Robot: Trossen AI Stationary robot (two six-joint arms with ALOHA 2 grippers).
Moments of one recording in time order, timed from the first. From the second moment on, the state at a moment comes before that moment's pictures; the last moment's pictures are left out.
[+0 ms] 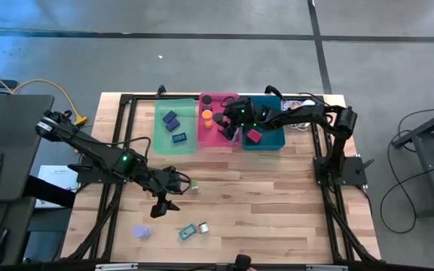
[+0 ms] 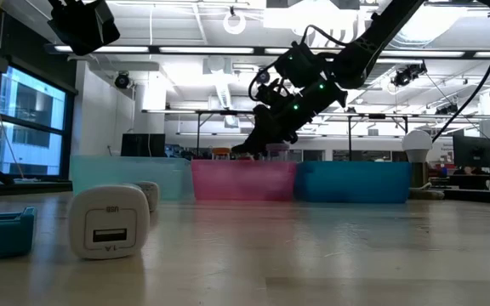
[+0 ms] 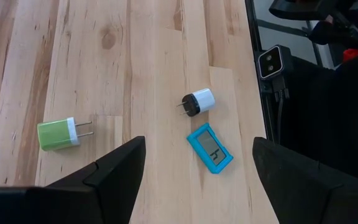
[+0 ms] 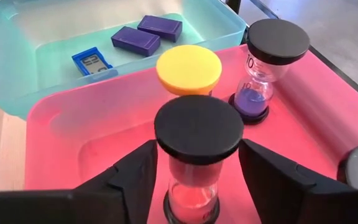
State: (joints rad) left arm -0.44 1.18 0.93 -0.49 0.02 -0.53; right arm -0.44 1.85 1.05 0.26 -0.05 -0.02
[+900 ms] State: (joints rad) left arm -0.44 1.18 0.93 -0.49 0.02 -0.53; right arm -0.41 1.76 1.05 0.23 0.00 -0.06
